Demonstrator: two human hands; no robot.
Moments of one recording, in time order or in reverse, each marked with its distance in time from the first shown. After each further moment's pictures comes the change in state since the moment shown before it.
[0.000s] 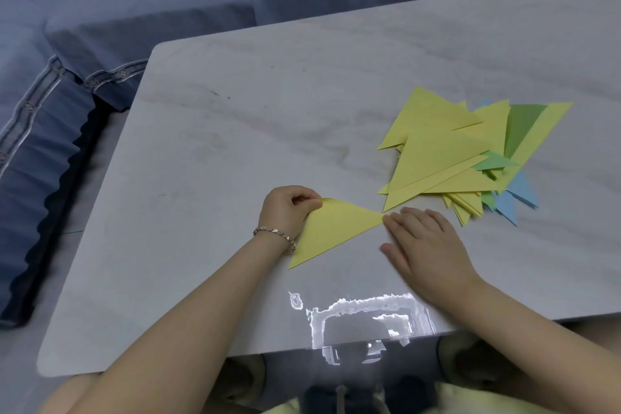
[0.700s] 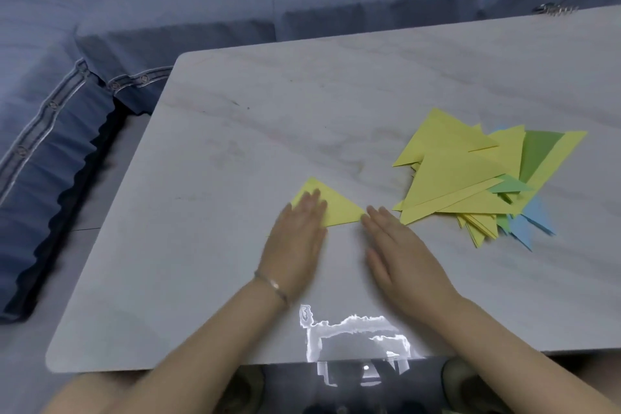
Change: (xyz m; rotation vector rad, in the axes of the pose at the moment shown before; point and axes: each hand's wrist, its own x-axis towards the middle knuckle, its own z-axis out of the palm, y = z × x) left_hand -0.039 -0.014 -0.016 0.786 0.060 0.552; right_hand 0.024 -0.045 -0.009 0.312 -0.031 -0.011
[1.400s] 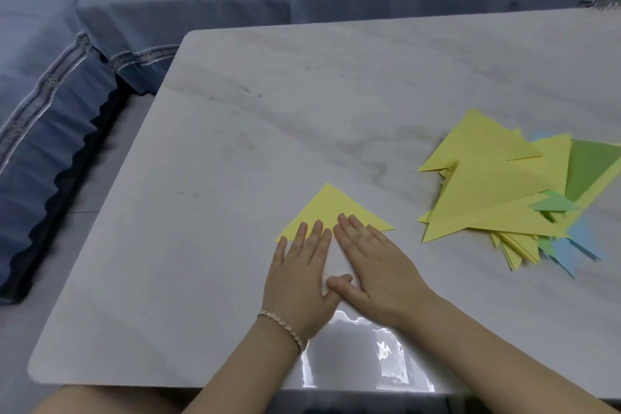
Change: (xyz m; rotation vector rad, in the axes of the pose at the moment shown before) left_hand -0.032 -0.006 0.025 0.159 -0.197 -0.157; right_hand 0.033 -0.015 0.047 -0.063 -0.282 -0.125
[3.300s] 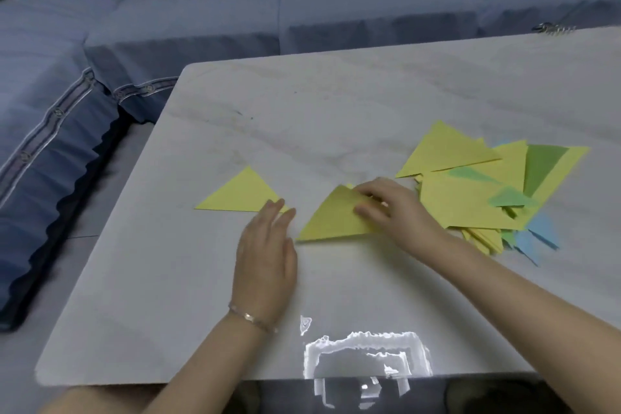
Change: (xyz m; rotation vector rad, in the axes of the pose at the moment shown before) left_hand 0.002 -0.010 -0.046 -0.374 0.512 0.054; right_hand 0.019 0.025 -0.089 0.466 0.227 0.105
